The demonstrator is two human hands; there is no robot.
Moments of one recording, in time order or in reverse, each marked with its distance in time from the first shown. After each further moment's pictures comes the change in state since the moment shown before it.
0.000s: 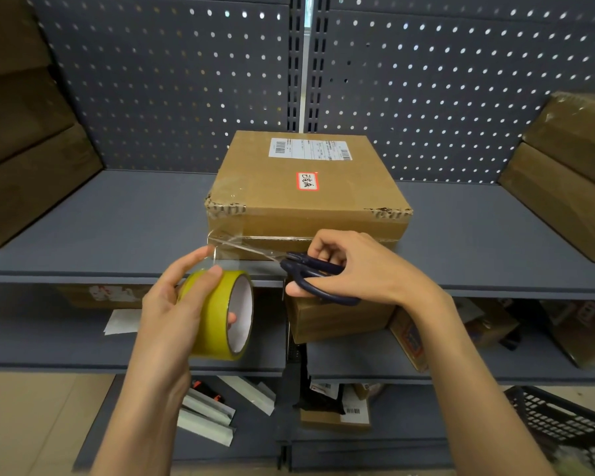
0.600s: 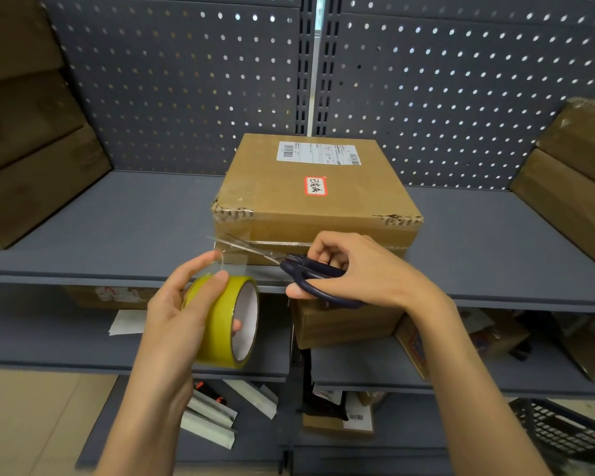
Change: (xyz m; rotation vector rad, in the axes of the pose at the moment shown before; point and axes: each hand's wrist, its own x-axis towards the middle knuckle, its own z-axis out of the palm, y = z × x) left_hand 0.001 0.000 0.000 0.000 -0.006 0.000; right_hand 0.008 -0.002 0.002 0.034 -0.013 -0.030
